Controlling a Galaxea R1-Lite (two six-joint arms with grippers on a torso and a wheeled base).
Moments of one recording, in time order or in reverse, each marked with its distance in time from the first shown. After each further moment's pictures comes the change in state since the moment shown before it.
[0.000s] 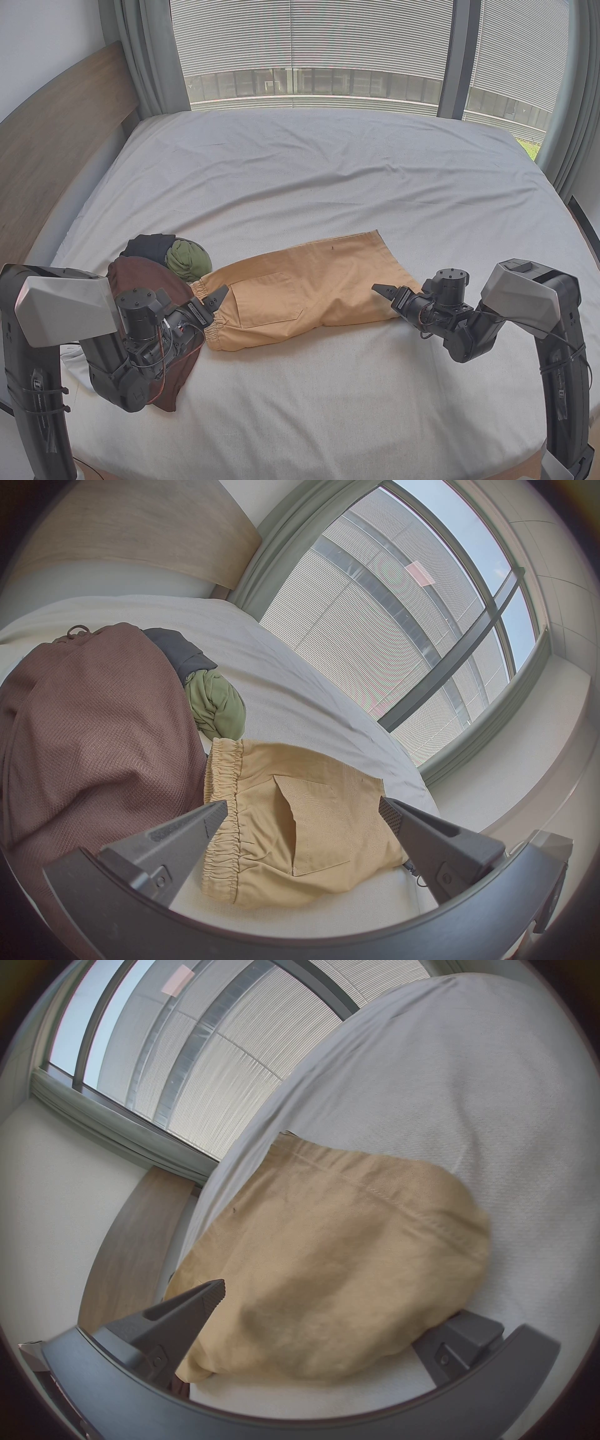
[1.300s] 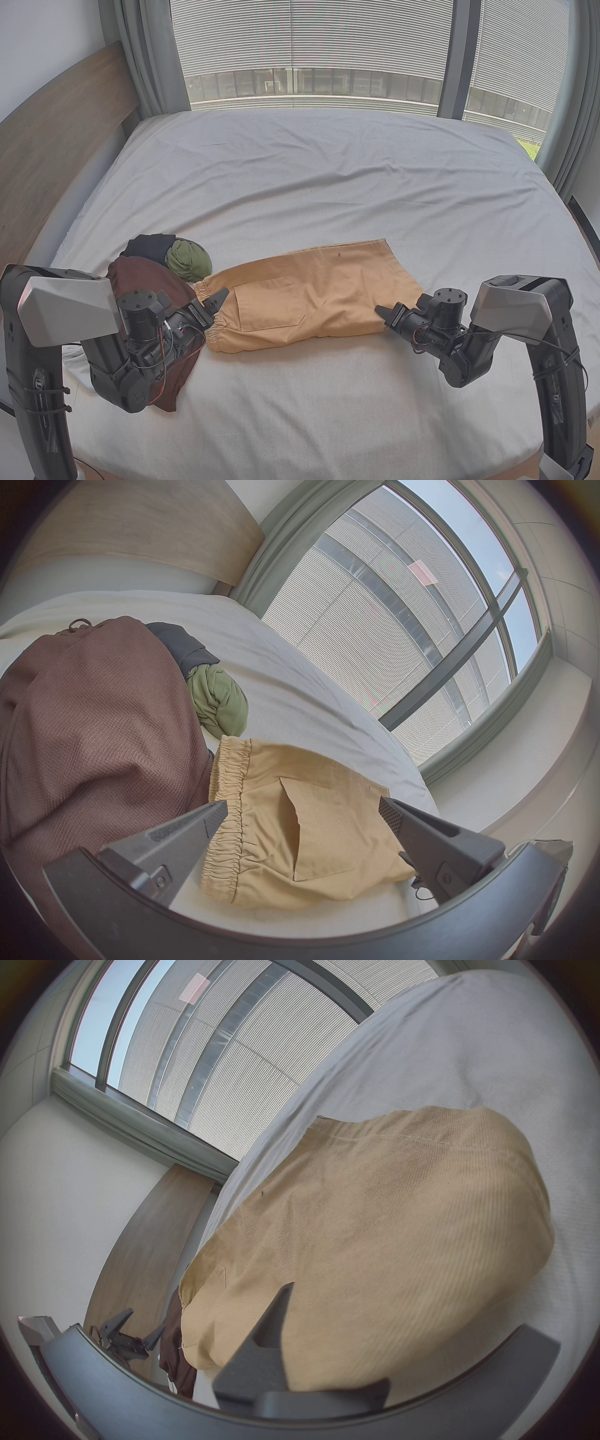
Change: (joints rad) left arm 0.001 0.012 0.000 0.000 -0.007 -0.010; right arm 0.055 0.032 0.160 -0.279 -0.013 0.006
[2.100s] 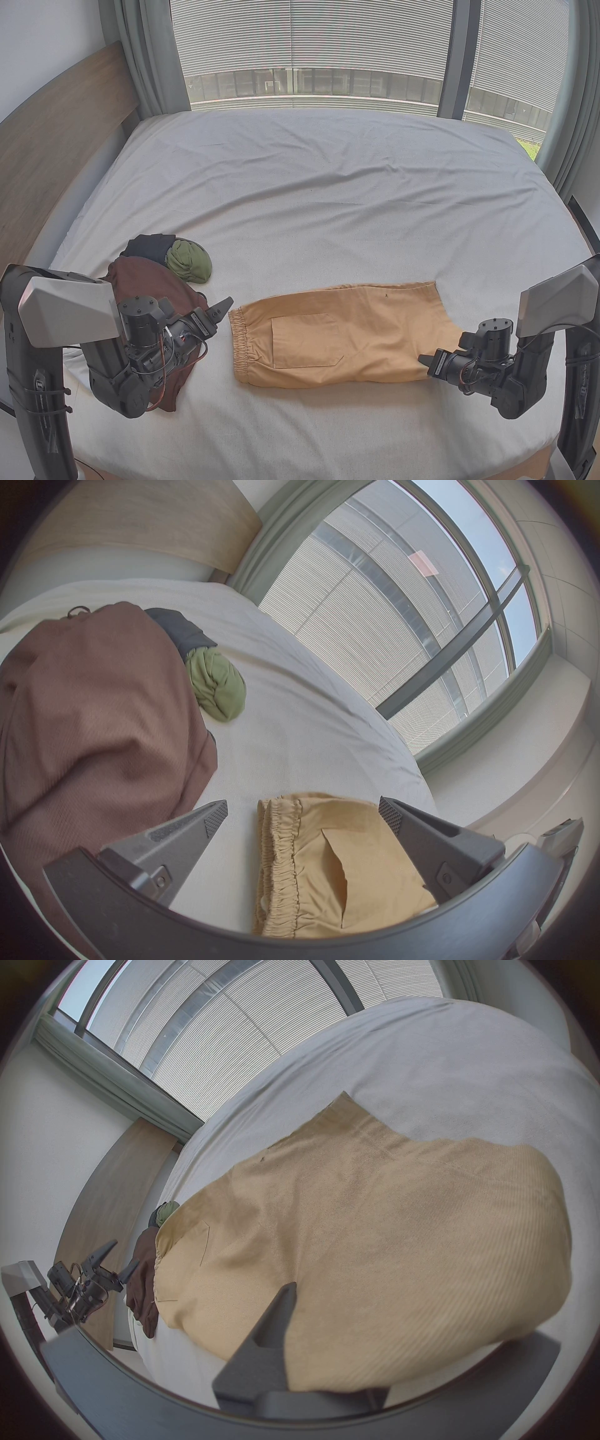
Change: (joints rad) left arm -0.007 0.001 0.036 0.001 -0.040 0.000; right arm -0.056 -0.238 0.630 -0.090 -0.049 -0.208
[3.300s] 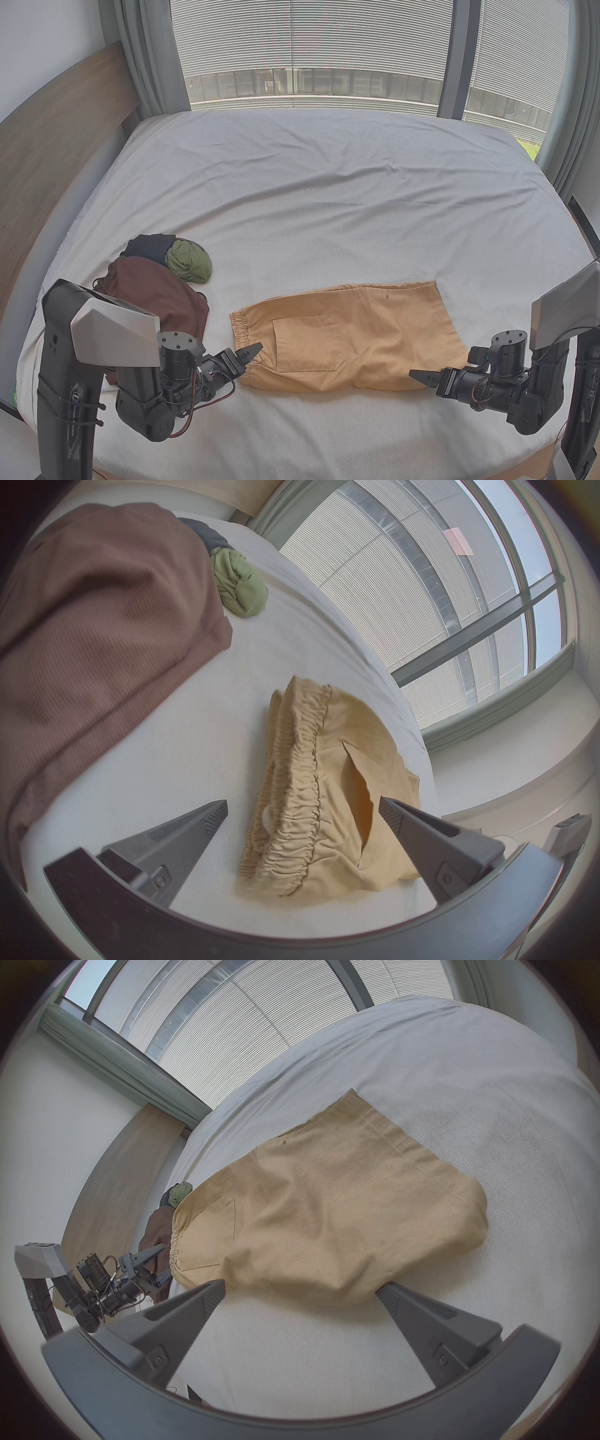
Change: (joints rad) left arm -0.117 0.168 0.026 -0.003 -0.013 -0.129; right arm 0.044 -0.091 0.217 -0.083 0.009 -0.023
